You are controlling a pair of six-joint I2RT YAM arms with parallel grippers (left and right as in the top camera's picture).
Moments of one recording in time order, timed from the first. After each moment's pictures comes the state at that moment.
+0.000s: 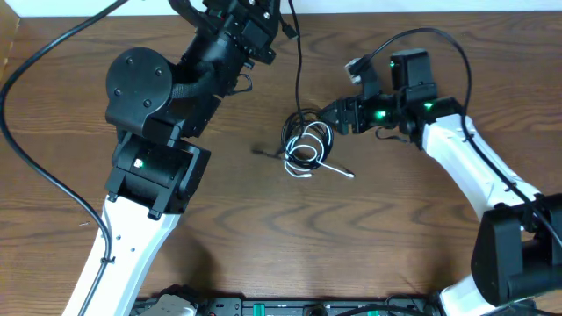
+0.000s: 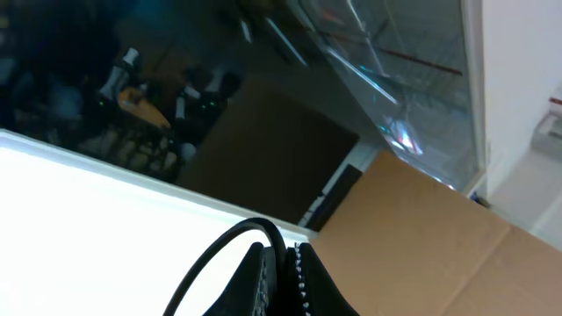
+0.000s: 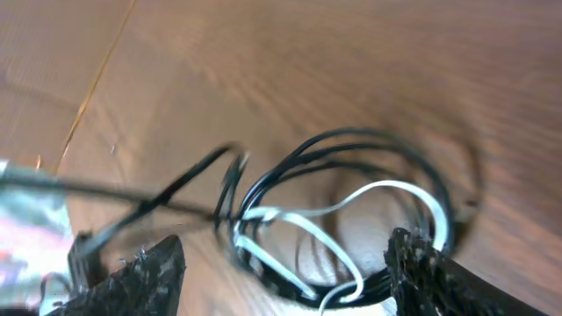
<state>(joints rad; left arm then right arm) -0.43 1.28 1.51 0.11 0.17 -0.75 0.26 1.74 1.23 -0.38 -0.76 0.10</state>
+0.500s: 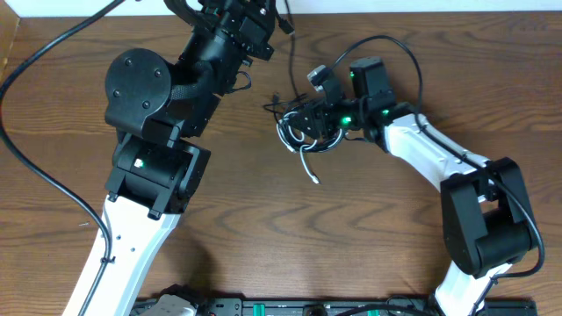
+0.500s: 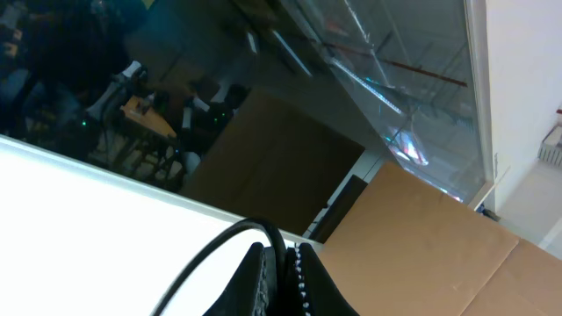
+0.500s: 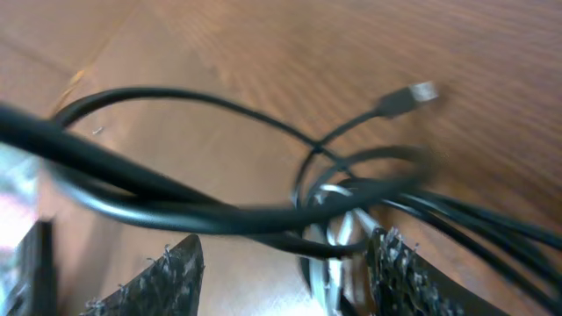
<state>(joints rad) -0.43 1.28 1.51 0.12 0.15 -0.75 0.38 1.91 1.23 -0.08 -0.74 0.09</state>
